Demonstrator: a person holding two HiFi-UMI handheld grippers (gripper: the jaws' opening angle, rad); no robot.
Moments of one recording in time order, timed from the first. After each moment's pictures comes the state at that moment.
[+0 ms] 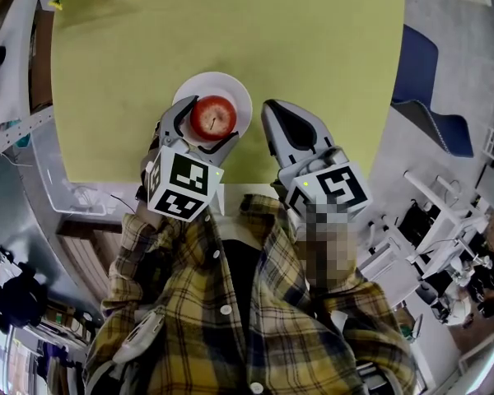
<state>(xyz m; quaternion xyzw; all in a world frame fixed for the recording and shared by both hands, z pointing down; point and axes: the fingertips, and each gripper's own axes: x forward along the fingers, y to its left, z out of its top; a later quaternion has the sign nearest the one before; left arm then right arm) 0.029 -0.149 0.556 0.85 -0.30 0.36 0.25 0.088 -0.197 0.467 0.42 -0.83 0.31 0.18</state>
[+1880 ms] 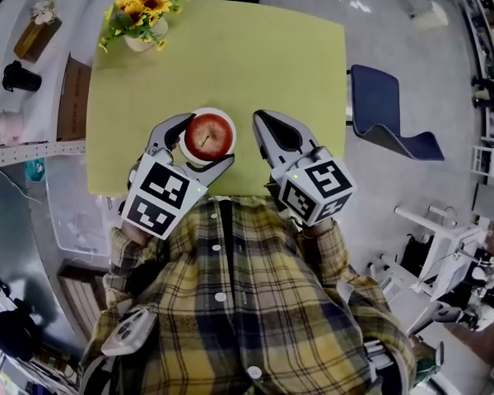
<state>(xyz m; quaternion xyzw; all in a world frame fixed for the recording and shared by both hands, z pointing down) 0.031 -0.150 0.357 0.90 -0.28 0.29 0.19 0.091 -0.189 0.328 0.42 -0.87 0.22 0.12</state>
